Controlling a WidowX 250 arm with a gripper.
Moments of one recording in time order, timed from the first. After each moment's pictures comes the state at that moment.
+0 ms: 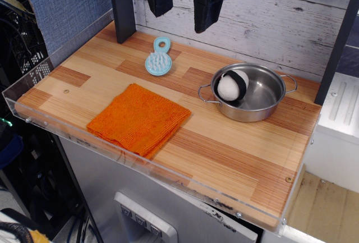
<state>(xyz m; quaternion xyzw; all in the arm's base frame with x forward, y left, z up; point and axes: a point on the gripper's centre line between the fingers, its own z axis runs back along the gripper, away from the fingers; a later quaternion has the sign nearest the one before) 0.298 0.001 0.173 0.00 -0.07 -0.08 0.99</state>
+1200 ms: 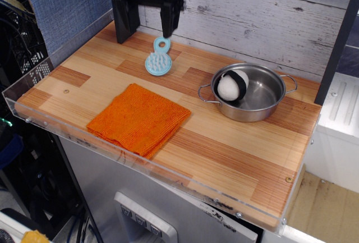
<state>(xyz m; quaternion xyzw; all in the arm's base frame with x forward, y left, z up) 0.364 0.089 0.091 -0.01 -0.05 0.06 1.00</state>
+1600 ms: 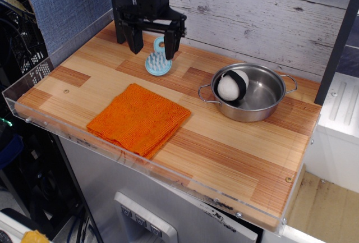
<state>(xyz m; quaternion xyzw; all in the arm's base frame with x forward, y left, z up) 0.380 0.101 0.045 0.01 -0.05 0.08 1.00</state>
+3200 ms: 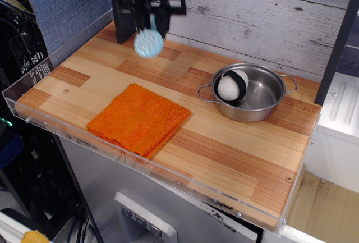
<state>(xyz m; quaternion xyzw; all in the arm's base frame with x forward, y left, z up) 0.392 0.107 0.092 -0.02 -0.06 0.15 0.99</state>
